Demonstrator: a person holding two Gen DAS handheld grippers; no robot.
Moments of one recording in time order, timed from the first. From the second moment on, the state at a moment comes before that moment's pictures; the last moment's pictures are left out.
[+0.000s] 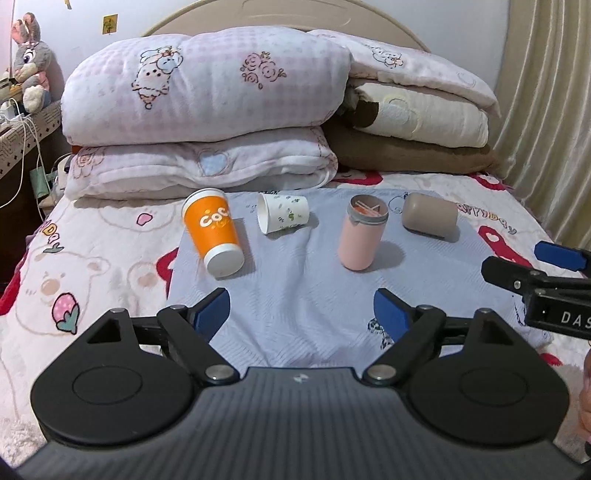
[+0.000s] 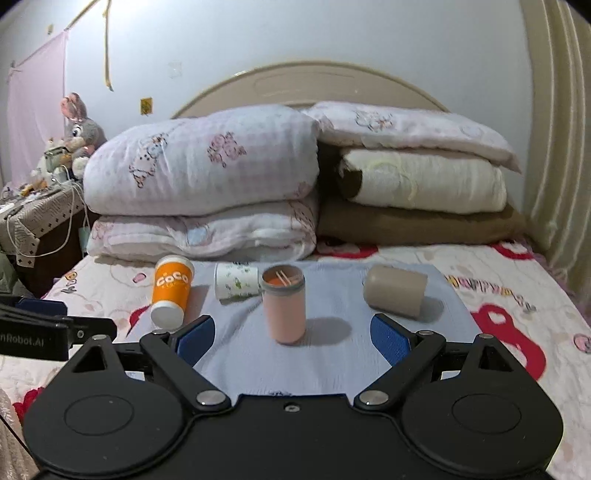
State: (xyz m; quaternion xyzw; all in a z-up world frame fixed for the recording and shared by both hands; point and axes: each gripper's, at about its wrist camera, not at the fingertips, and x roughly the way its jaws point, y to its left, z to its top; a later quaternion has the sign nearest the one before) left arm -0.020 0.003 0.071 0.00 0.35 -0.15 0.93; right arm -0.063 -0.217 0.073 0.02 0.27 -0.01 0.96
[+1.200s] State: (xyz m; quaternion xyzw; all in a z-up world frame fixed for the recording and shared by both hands) left arm -0.008 0.021 0.062 0.01 0.42 -0.09 0.90; right arm -0.064 -0.200 0.074 0.01 0.35 -0.09 0.93
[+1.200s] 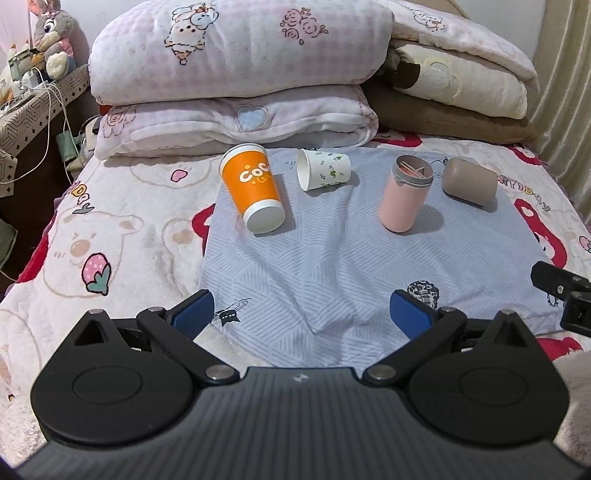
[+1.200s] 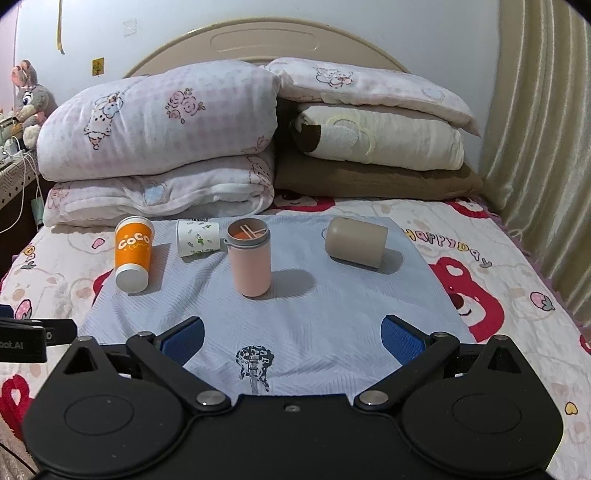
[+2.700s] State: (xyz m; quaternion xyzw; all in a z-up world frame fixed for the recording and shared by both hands) left arm 0.000 0.022 0.053 0.04 0.44 -0.07 0.89; right arm -0.058 -0.205 0.069 0.02 0.37 -0.11 0.92
